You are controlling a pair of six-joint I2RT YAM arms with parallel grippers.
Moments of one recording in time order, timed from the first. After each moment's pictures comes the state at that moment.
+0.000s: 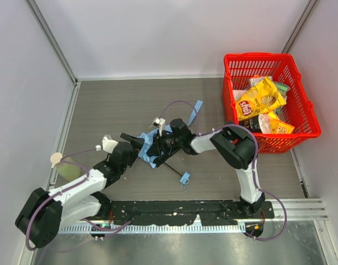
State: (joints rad) left arm -0.61 0.98 0.30 0.10 -0.45 -1.40; right arm 0.77 2.07 1.02 0.60 -0.67 0.29
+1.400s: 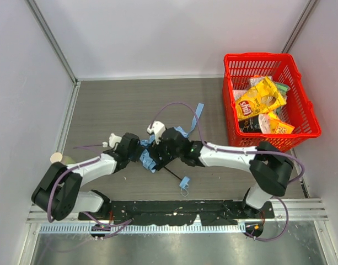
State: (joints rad) left arm -0.54 1.32 0.48 -0.03 -0.29 -1.48; right arm 0.99 1.65 1.00 0.05 0.02 0.10
